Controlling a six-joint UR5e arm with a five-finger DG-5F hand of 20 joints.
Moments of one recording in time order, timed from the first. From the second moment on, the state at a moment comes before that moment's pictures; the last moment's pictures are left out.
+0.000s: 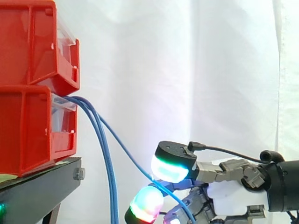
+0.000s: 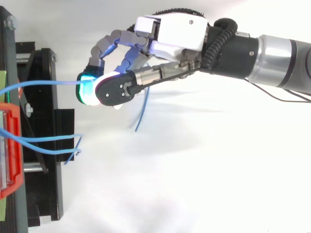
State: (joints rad) arm 0.05 -2.40 -1.19 -2.79 -1.35 -0.08
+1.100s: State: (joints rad) arm 0.04 -2.40 -1.13 -2.84 -1.36 -0.06
